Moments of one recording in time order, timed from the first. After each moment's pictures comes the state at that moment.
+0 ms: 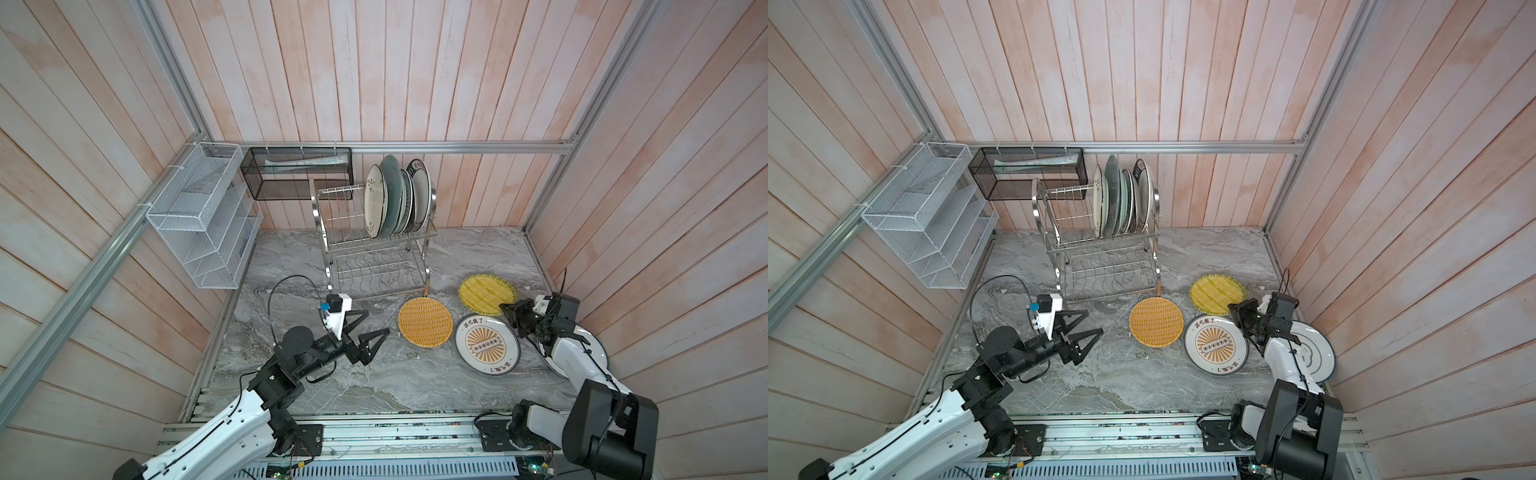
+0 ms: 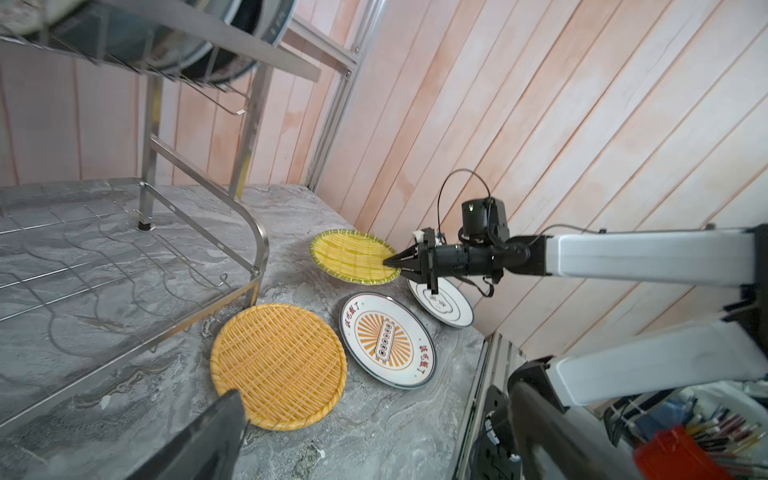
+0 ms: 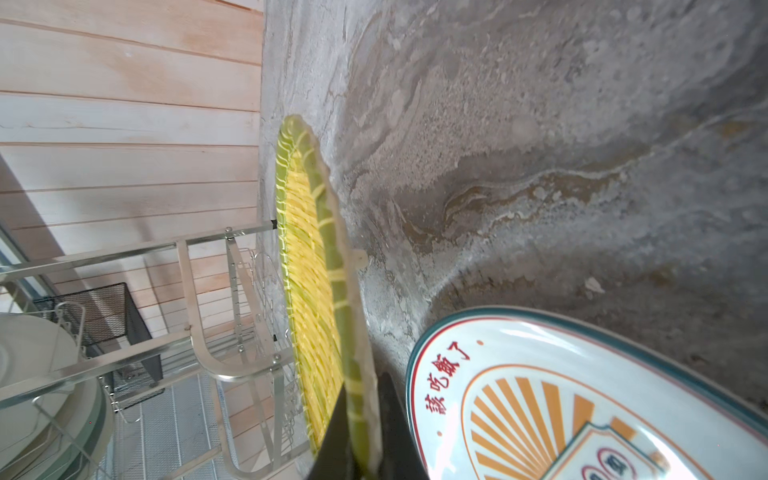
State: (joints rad) left arm -0.80 0.74 0.45 0.23 0.23 -0.39; right arm -0.30 1.16 0.54 -0.13 -0.58 1.00
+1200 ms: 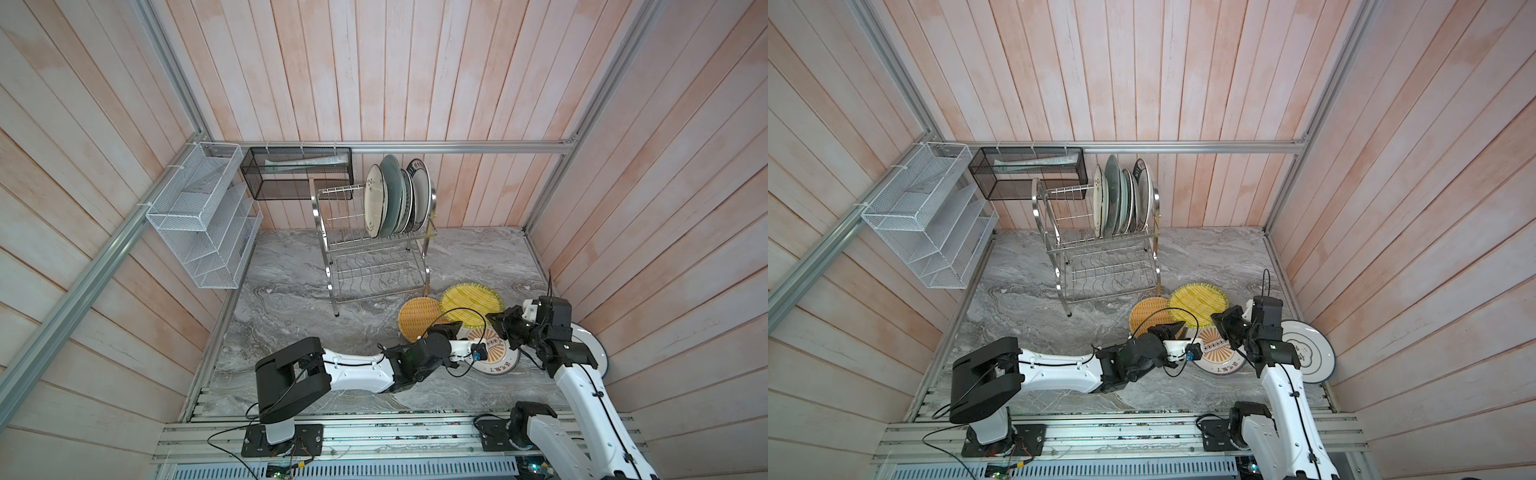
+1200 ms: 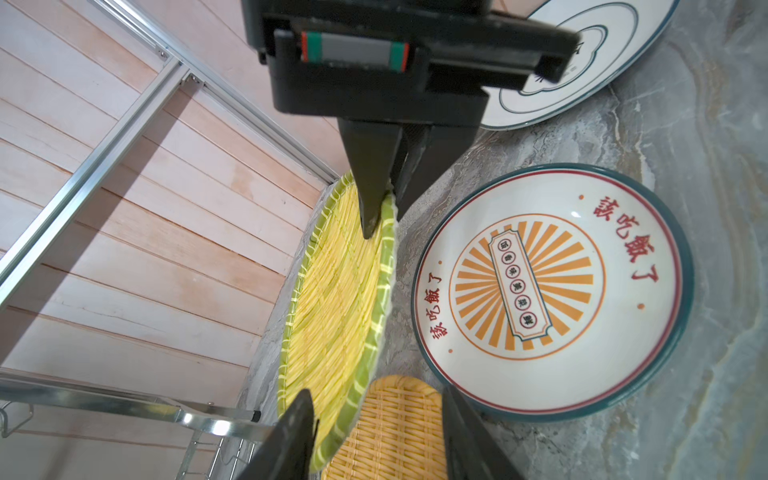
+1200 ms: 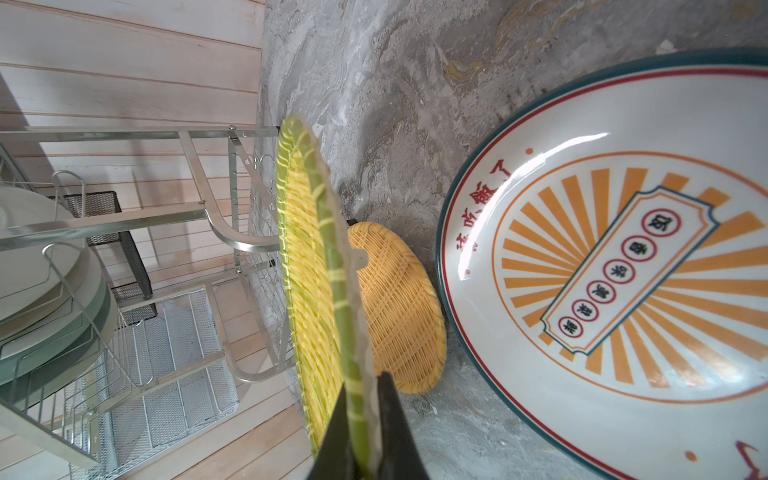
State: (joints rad) left arm -1.24 1.81 1.01 0.53 -0.36 0.74; right arm -0.07 0.81 0.60 -0.53 -0.49 1.09
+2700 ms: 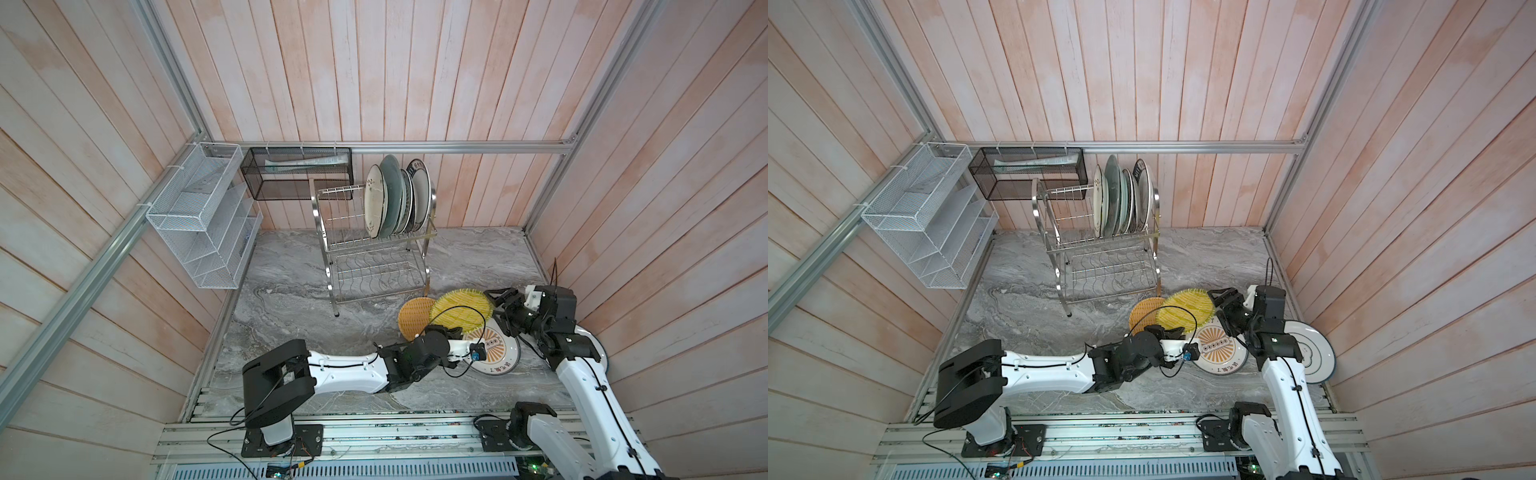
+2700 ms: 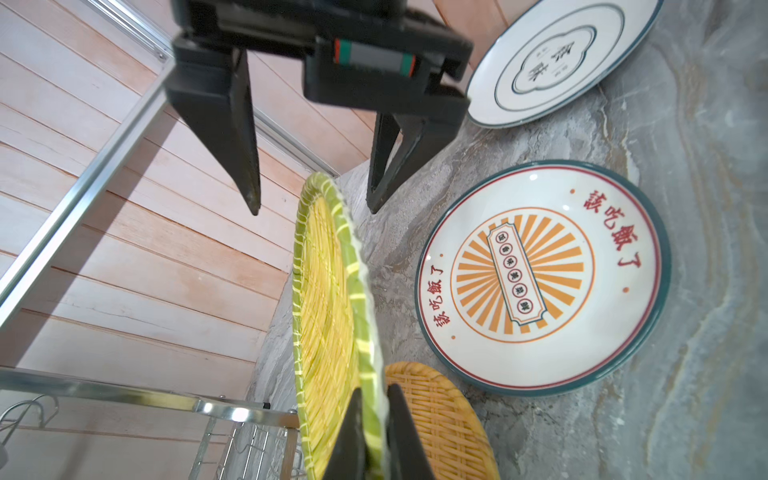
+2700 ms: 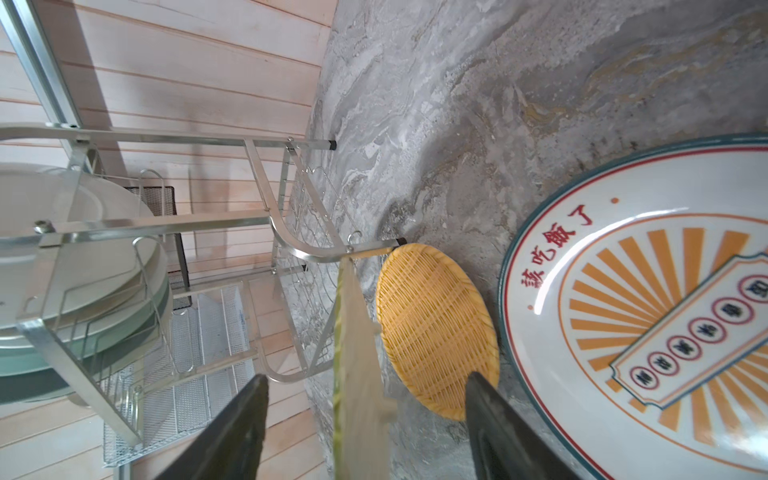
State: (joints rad) left arm -1.26 1.68 0.98 0.40 -0.35 0.71; right arm -0.06 0.88 0.70 -0.43 -0.49 1.08
